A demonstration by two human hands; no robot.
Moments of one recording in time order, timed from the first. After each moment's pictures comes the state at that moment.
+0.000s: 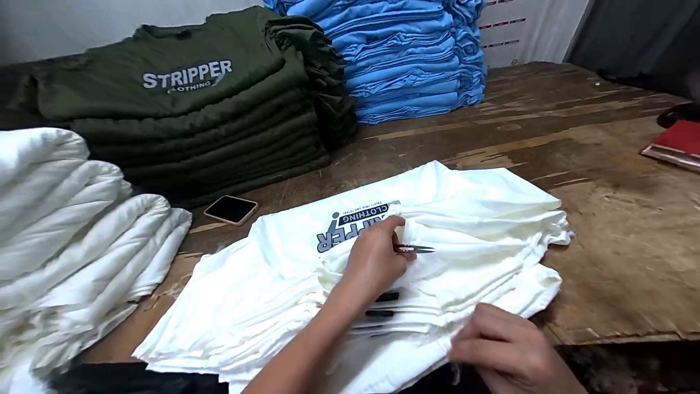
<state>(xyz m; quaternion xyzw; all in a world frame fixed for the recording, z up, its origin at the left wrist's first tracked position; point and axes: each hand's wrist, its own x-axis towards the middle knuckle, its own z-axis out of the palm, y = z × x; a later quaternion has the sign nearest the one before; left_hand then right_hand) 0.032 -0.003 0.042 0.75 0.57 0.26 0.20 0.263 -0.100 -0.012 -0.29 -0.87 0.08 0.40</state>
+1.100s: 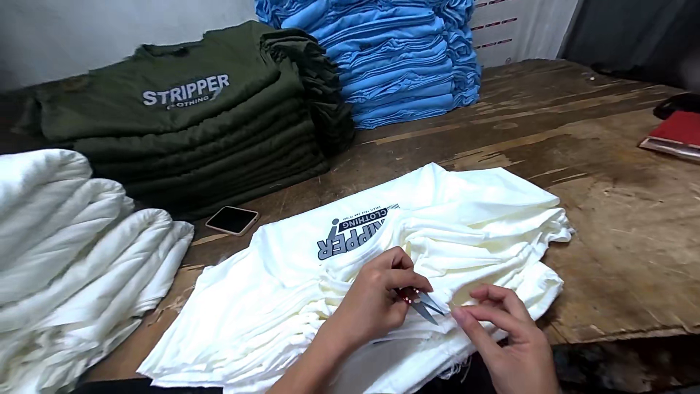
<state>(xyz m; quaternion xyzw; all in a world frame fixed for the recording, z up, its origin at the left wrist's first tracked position) 0.009 -0.027 0.004 0.85 0.28 0.39 0.21 0.221 -0.118 -0.020 -0.57 -0.57 0.19 0.56</state>
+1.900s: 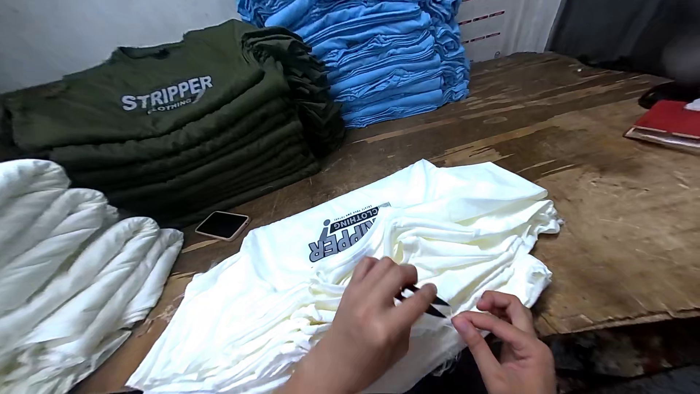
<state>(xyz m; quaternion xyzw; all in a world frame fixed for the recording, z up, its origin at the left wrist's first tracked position) 0.022 -0.059 0.022 0.87 0.27 0.41 -0.06 0.221 -0.135 -0.025 -0.54 -0.55 0.19 0.61</state>
